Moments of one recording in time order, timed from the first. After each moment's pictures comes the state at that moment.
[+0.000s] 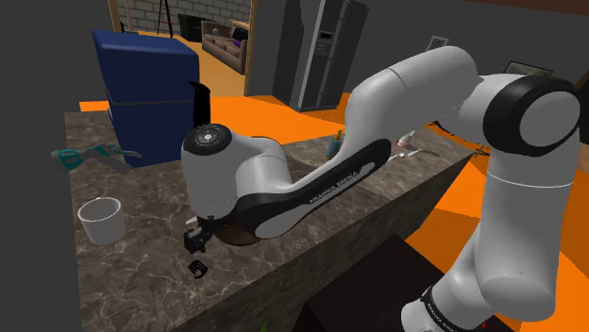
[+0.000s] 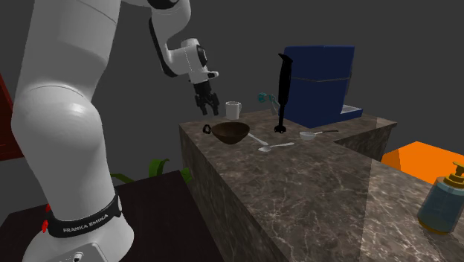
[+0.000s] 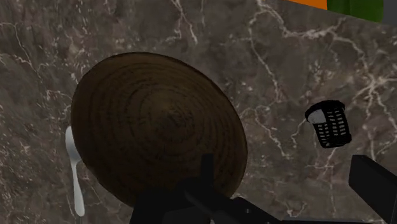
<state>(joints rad) 0.30 0.42 0.57 -1.91 -0.59 2.20 0.91</state>
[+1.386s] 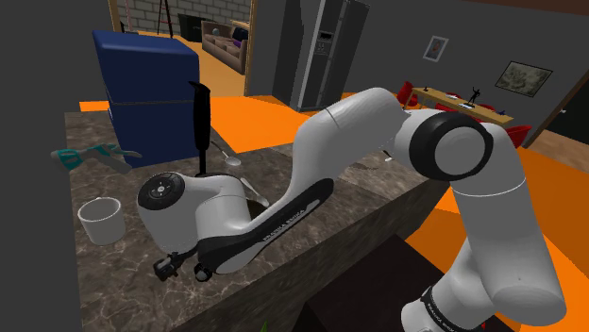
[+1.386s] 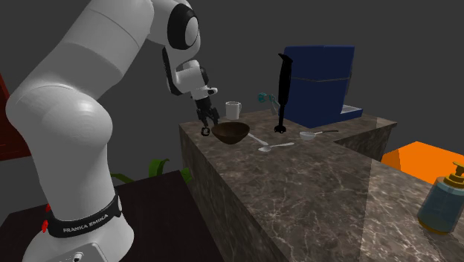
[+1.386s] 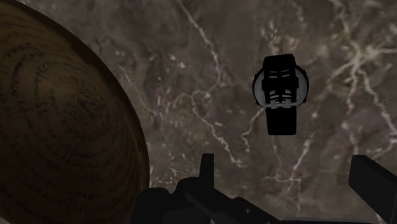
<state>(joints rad) 0.47 0.73 0.47 -1.64 -0.76 2.19 1.01</state>
